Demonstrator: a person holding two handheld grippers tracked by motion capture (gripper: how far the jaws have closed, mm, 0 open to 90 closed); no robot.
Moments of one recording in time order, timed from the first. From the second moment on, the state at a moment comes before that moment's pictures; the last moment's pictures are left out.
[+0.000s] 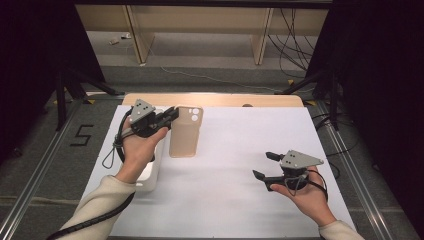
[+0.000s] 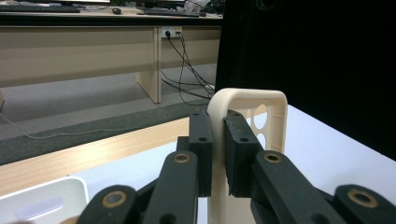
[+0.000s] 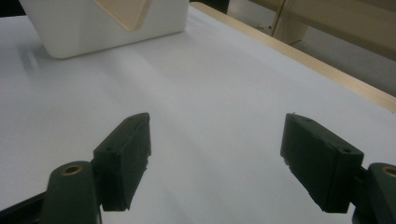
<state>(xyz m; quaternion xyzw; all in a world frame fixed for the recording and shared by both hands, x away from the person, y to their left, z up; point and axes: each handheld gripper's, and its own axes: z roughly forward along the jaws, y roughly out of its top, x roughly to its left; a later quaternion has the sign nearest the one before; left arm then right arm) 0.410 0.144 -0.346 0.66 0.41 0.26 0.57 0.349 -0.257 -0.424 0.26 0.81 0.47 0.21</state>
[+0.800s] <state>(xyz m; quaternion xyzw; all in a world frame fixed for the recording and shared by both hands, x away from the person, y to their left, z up) 0.414 0.160 -0.339 0.65 0.41 0.28 0.57 0.349 -0.257 -0.424 0.26 0.81 0.47 0.21</state>
